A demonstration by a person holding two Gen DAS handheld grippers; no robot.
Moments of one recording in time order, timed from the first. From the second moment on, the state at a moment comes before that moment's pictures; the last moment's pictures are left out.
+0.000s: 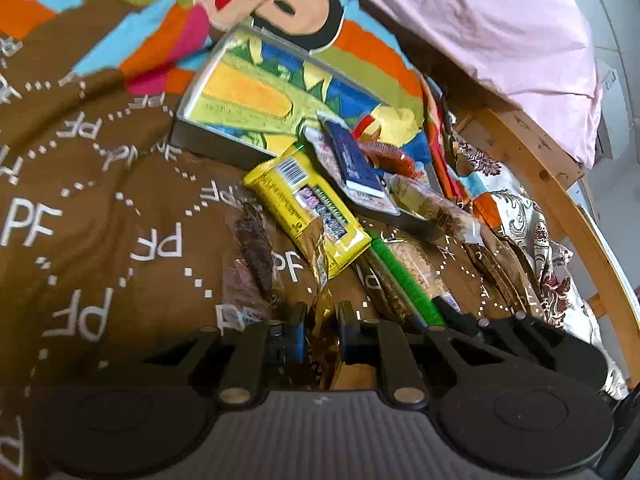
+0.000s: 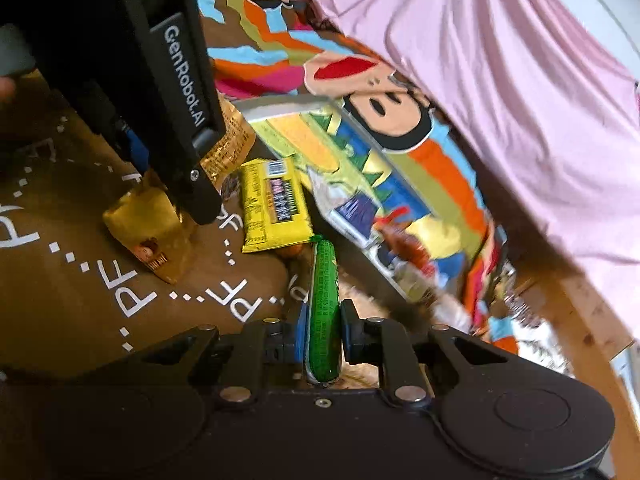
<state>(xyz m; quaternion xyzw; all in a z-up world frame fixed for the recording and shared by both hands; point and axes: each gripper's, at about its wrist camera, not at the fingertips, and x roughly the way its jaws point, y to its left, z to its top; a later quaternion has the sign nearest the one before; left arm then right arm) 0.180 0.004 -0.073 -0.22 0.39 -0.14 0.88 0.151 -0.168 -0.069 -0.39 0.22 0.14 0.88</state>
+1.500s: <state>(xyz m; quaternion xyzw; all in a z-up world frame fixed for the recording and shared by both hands) 0.379 -0.042 -0.023 -0.12 0.38 -0.07 0.92 0.325 -0.176 -0.078 -0.29 0.15 0.08 0.94</state>
